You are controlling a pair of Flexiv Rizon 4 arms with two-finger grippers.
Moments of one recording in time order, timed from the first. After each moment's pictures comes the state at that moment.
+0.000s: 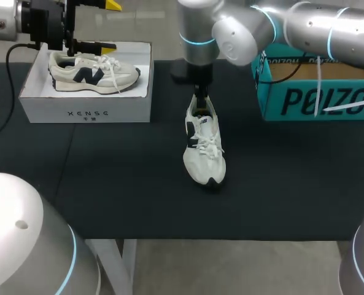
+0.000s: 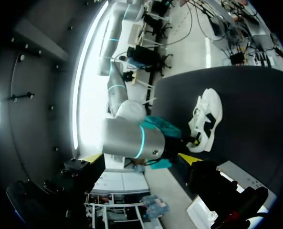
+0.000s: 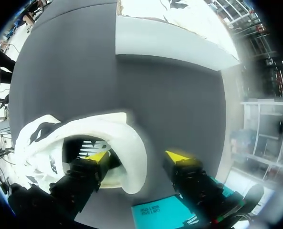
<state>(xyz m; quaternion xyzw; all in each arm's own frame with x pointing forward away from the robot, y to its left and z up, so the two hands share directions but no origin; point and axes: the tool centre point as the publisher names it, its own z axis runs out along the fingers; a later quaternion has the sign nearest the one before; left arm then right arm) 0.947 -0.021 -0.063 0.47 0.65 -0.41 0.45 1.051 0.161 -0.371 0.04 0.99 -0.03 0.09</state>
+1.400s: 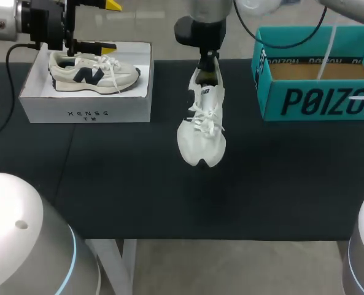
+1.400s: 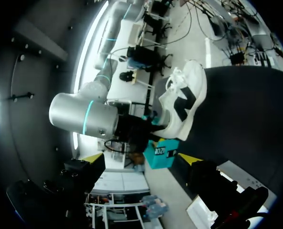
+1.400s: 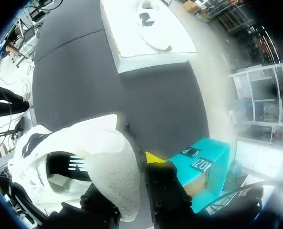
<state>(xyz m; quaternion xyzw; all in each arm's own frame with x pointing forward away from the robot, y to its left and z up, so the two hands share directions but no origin) 0.947 -0.021 -0.063 0.47 0.65 -0.41 0.45 0.983 0.144 -0.212 0.18 0.98 -0.03 0.09</state>
